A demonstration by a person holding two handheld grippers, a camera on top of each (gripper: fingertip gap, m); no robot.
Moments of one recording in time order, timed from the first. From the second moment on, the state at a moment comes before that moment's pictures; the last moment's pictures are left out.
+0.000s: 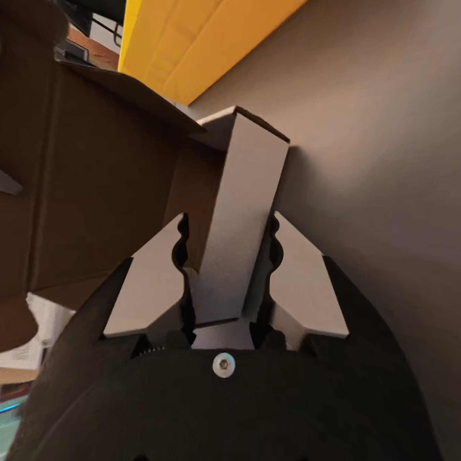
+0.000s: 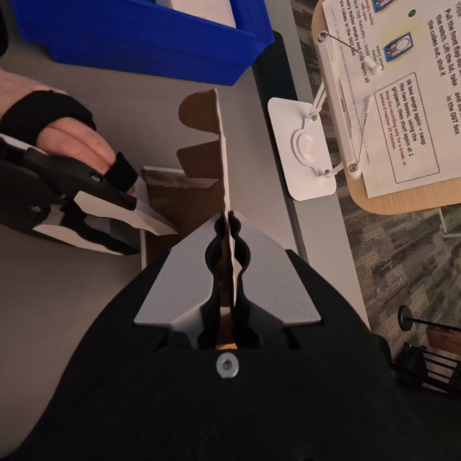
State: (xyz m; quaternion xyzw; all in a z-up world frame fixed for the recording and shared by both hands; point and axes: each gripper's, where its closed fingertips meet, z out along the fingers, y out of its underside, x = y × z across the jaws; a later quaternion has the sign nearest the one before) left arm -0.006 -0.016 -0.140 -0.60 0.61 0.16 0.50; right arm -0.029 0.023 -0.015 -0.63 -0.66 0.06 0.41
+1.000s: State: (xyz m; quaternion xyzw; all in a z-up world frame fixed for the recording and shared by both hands) left arm 0.012 -0.066 -0.148 -0.63 0.66 0.04 0.41; right arm 0.022 0.127 -0.079 -0.63 -0.62 -0.23 0.39
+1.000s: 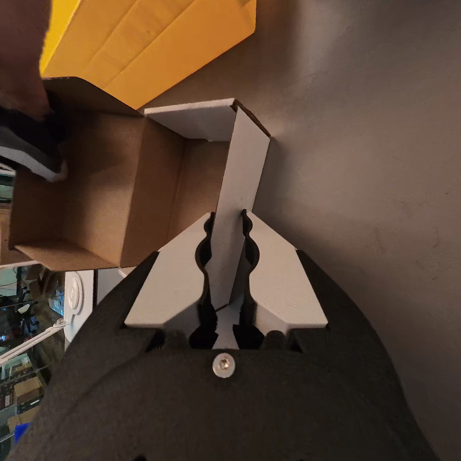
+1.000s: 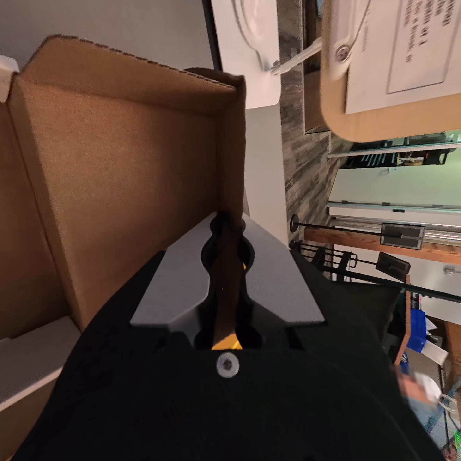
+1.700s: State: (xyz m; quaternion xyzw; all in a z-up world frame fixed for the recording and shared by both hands) left arm -0.007 -0.038 -0.148 -0.68 0.60 0.08 0.42; right arm -0.004 0.115 -0.016 -0.63 -0.56 -0.08 0.53
